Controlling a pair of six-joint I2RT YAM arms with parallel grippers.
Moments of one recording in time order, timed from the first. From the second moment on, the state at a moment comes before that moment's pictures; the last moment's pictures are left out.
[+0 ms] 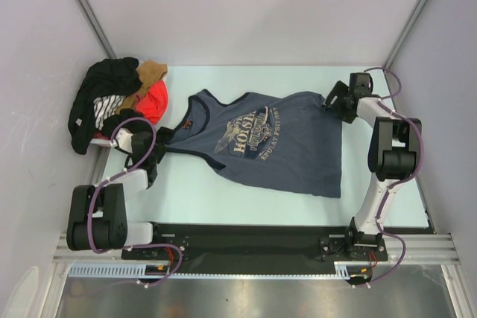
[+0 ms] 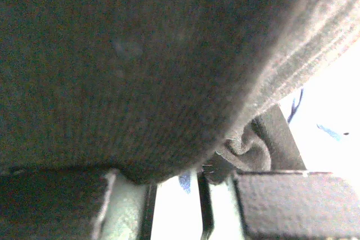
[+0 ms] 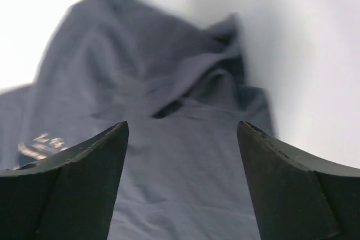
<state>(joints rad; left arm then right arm) 0.05 1.33 0.41 0.33 -0.22 -0.94 -0.07 1.98 1.40 -0.28 -0.07 0.54</state>
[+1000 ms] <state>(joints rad) 0.05 1.33 0.41 0.31 -0.23 -0.94 -0.12 2.14 1.60 -0.13 -0.19 0.72</state>
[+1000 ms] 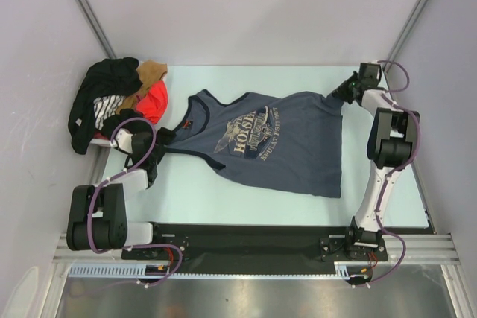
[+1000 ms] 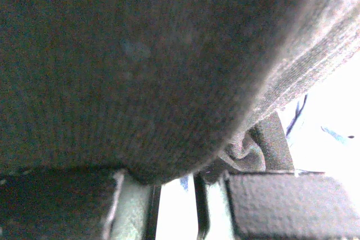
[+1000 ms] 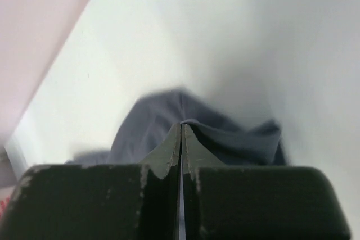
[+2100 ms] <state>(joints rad) 0.02 1.05 0.48 -0.07 -0.32 -0.80 -0.10 1.33 0.74 -0.17 -0.11 0.73</state>
